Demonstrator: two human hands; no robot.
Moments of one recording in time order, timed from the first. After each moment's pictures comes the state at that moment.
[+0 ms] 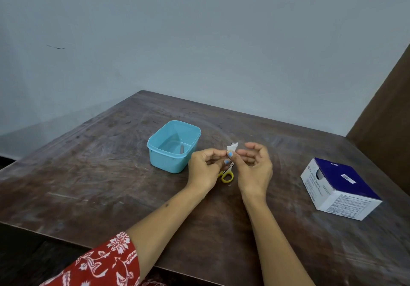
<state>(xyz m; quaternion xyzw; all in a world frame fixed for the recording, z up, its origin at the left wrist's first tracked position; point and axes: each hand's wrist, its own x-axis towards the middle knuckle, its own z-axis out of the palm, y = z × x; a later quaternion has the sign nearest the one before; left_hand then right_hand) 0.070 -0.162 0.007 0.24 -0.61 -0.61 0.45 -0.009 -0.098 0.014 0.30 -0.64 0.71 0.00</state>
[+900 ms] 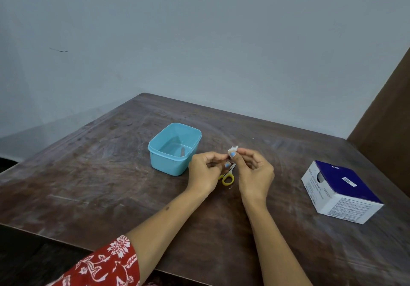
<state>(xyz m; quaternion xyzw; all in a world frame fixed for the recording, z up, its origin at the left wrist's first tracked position) 0.068 -0.168 0.001 0.25 -0.63 -0.58 0.45 -0.004 -0.097 0.016 0.31 -0.62 0.72 0.01</state>
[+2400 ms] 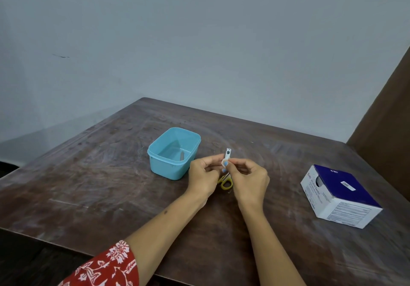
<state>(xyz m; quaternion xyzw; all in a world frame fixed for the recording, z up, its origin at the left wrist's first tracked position) 0.067 -0.163 0.005 0.26 -0.58 -0.65 0.42 -0.003 -0.099 0.011 0.33 -0.68 0.65 0.03</state>
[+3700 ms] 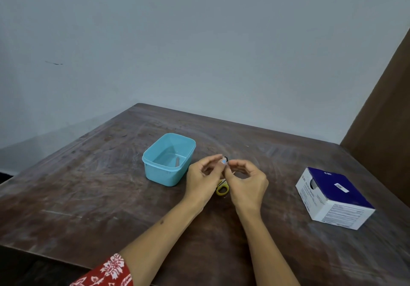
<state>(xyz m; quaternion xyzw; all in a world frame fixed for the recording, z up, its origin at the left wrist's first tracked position) 0.066 -0.157 0.013 0.25 -0.56 -0.65 0.45 -0.002 -0.093 0.018 0.33 -0.68 0.65 0.06</state>
